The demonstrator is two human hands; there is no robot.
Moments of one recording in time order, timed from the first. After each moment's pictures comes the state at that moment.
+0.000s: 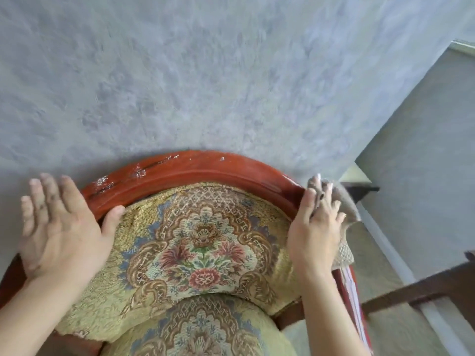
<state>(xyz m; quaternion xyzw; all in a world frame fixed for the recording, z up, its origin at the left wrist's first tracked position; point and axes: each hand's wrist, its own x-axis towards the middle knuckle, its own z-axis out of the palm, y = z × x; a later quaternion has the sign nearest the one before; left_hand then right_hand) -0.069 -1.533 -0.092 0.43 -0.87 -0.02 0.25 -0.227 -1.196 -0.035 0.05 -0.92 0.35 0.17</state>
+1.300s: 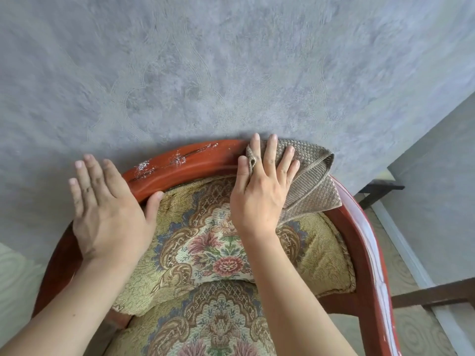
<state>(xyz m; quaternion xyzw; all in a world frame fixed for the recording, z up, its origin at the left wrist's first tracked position) -0.066 -1.506 -0.066 0.40 -0.88 -0.03 0.26 -0.202 -1.362 -0.029 0.21 -0.90 0.30 0.23</state>
